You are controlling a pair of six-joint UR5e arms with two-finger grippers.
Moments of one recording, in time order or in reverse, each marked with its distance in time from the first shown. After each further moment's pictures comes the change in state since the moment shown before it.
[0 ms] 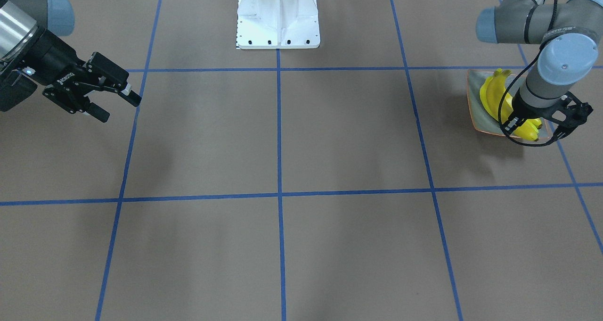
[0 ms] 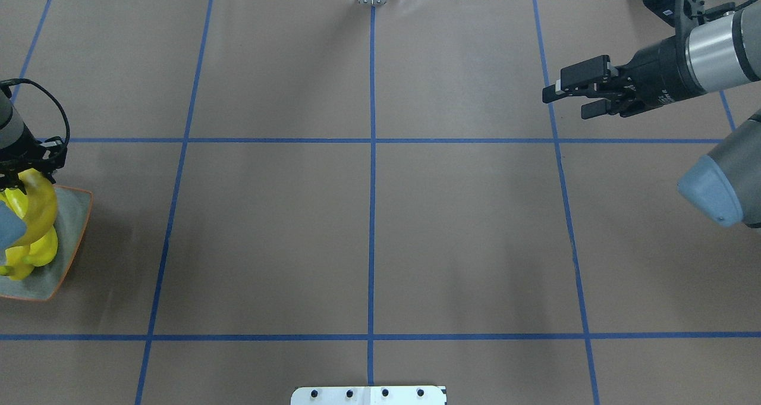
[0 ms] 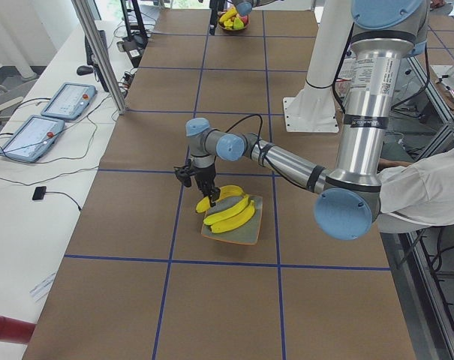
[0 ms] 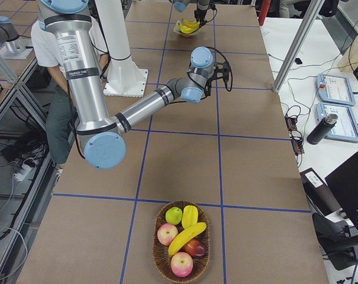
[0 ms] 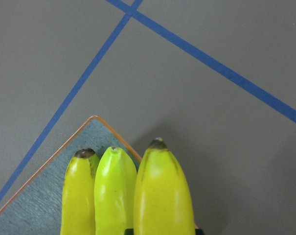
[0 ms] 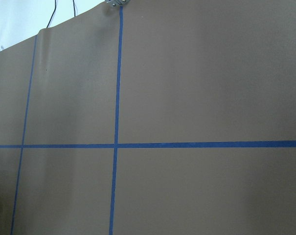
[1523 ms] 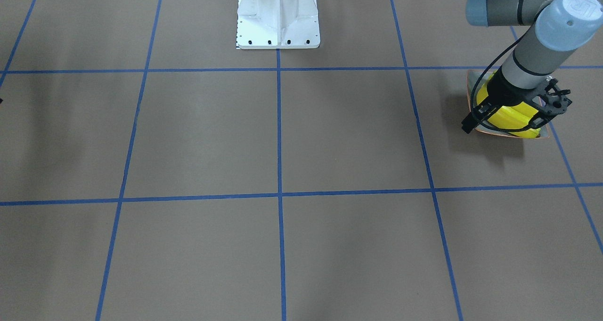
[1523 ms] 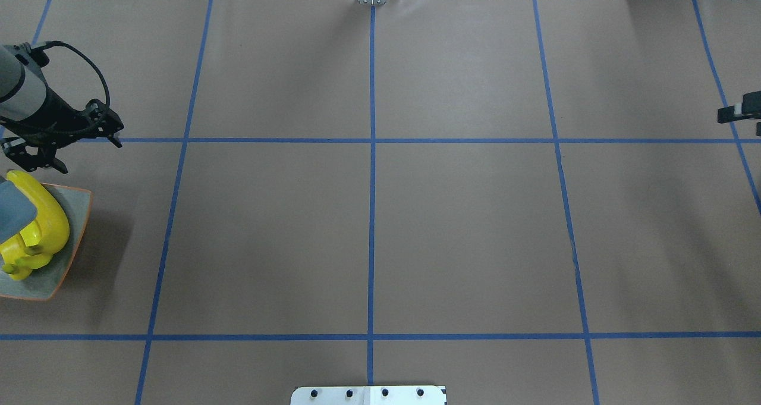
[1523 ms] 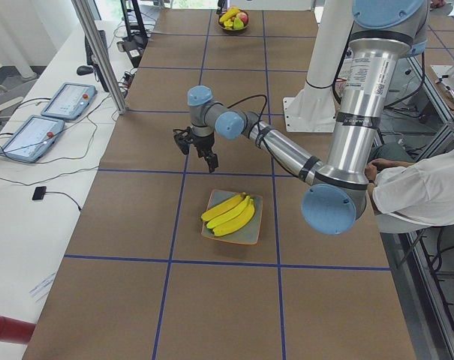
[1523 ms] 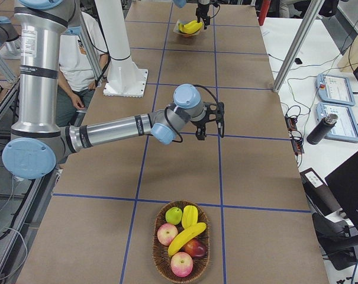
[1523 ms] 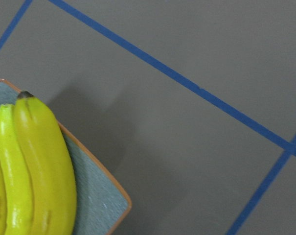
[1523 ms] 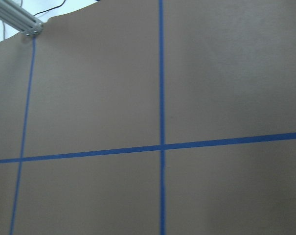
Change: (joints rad) left arm -0.010 -0.124 -0.114 -0.060 -0.153 -0.043; right arm 0.343 -0.391 -0.019 -0.008 0.085 -0.428
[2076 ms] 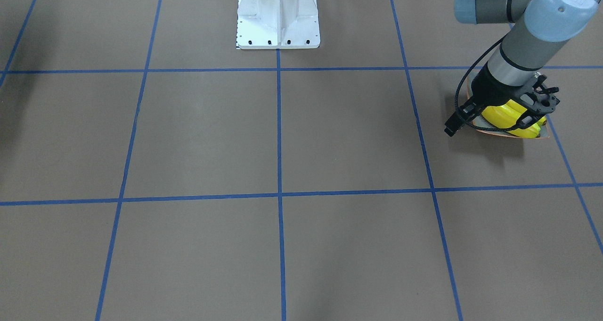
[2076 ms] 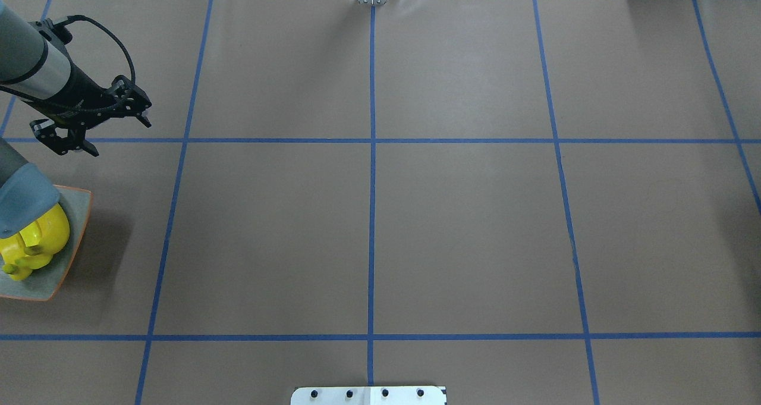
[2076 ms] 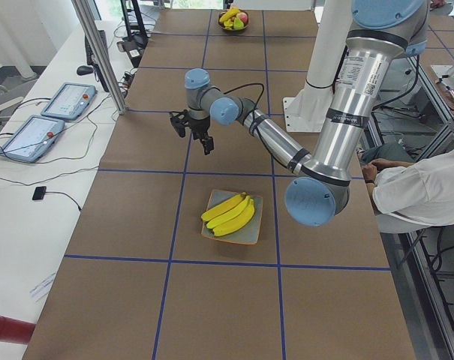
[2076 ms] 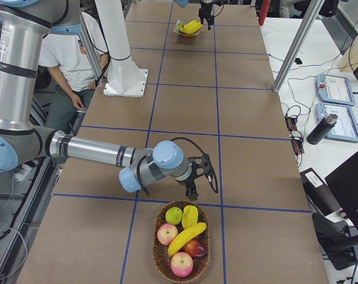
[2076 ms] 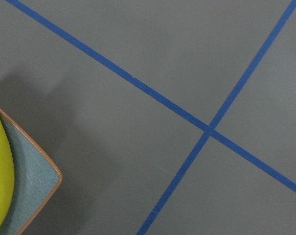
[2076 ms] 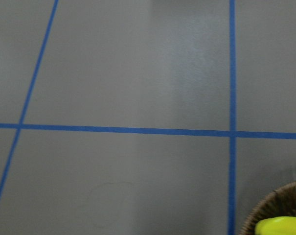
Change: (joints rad) left arm 0.004 -0.070 0.000 0.000 -0.011 -0.064; right arm 0.191 -0.082 -0.248 -0.008 -0.046 -0.696
